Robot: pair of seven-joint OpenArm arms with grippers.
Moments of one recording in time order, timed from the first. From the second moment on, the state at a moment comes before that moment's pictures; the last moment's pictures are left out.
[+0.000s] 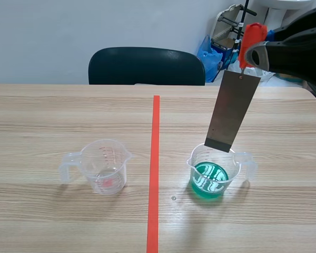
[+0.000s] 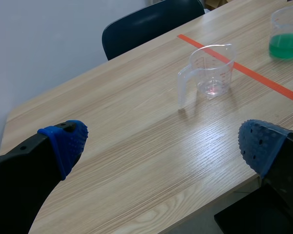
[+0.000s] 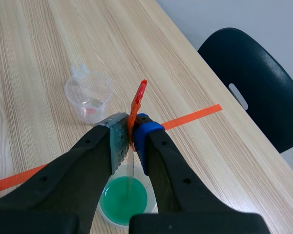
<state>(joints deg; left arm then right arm) 80.3 -23.6 -40.4 89.1 4.2 -27.4 -76.6 -10.3 59.5 3.2 113.5 50.3 45.3 -12.5</state>
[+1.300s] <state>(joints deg) 80.3 -23.6 -40.4 89.1 4.2 -27.4 -76.6 -10.1 57.1 0.8 110.1 44.3 45.4 -6.7</state>
